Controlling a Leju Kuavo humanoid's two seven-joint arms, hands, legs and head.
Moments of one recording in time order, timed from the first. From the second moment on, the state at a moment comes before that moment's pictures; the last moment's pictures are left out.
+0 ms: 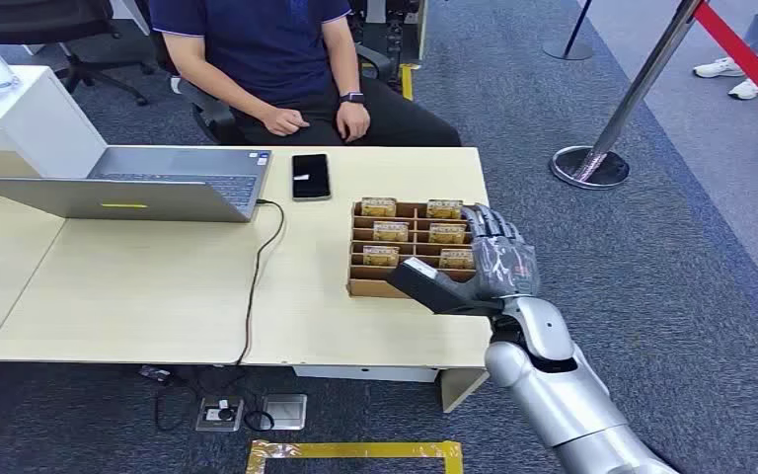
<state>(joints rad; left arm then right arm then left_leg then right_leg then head) -0.12 -0.13 0.71 -0.20 -1.35 0.09 0.17 -0.32 0.06 0.33 -1.24 1.09 -0.33 0.16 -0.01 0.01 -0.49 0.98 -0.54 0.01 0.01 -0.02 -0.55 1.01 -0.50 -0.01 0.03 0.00</state>
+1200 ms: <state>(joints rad) -0.14 -0.14 0.71 -0.20 -1.38 0.08 0.17 -0.40 0.06 0.32 -1.13 1.16 -0.33 0.23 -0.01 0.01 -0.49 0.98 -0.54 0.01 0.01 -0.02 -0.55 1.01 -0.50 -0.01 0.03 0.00</state>
